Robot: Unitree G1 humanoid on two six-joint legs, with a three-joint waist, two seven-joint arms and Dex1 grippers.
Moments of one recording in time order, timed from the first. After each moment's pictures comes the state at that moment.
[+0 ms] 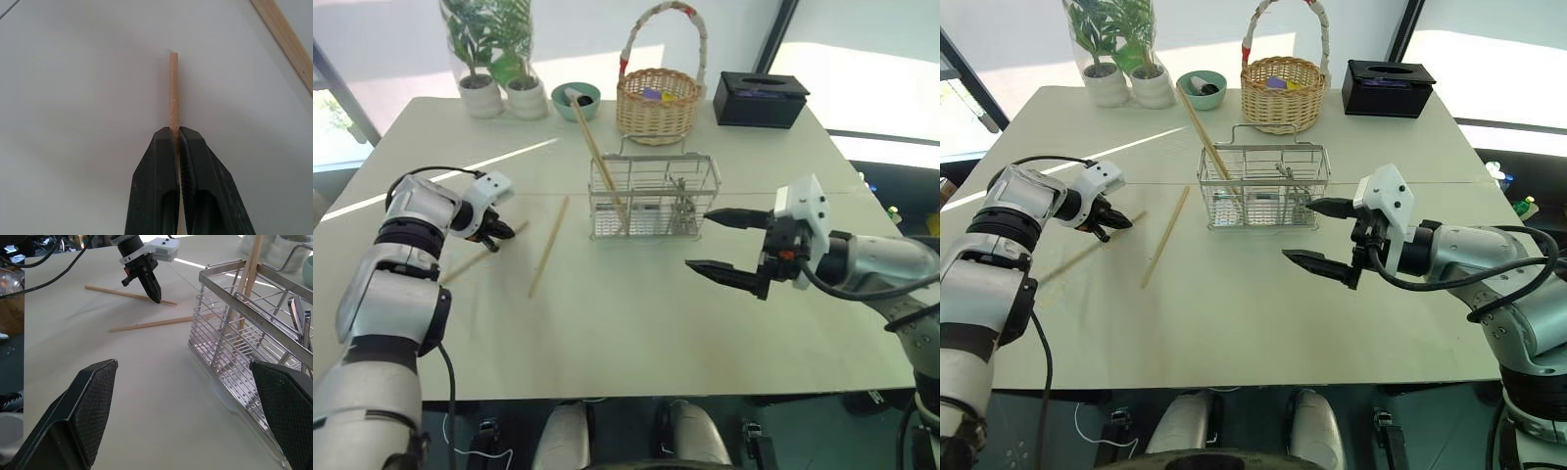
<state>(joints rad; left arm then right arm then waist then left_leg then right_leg) -1.12 0.67 -0.32 1.14 0.20 0.43 -1.13 -0.30 -0.84 -0.17 -0.57 0.76 0.78 0.81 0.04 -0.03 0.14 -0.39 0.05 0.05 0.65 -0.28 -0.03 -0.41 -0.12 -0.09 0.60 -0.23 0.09</state>
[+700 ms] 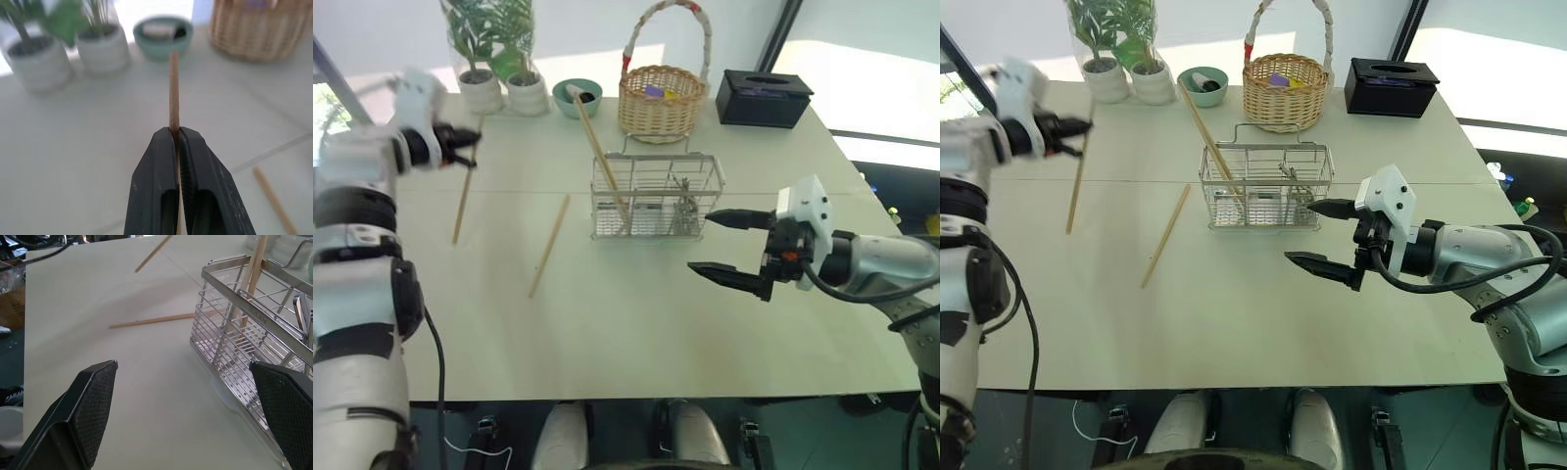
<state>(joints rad) -1.24 0.74 0.19 0.87 -0.12 0.48 -0.79 -0.30 -0.87 -0.17 -0.57 0.76 0.77 0.83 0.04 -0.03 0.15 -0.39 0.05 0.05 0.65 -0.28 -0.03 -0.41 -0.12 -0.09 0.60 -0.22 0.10</state>
